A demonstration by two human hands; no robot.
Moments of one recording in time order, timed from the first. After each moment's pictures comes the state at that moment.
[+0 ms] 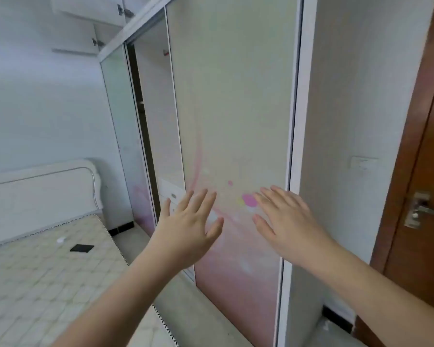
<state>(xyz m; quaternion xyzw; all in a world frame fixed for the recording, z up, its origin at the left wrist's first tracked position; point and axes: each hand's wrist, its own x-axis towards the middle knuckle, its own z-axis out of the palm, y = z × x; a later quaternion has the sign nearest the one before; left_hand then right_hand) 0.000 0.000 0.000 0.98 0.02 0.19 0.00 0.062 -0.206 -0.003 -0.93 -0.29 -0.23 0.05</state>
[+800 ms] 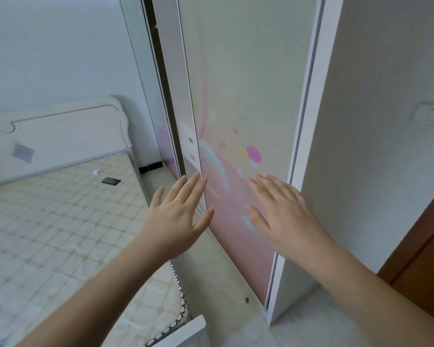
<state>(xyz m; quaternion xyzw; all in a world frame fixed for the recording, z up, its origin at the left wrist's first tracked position) 0.089 -0.065 -0.097 0.98 0.11 0.15 -0.01 0.185 -0.270 -0.091 -0.90 -0.39 -0.16 0.12</state>
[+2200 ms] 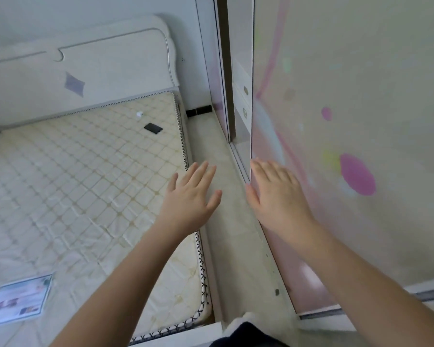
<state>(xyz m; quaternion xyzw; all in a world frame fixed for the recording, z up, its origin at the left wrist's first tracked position) 0.313 0.132 -0.203 0.95 0.29 0.05 0.04 0.449 -0.008 -0.202 -0.87 -0.46 -0.06 0.14</state>
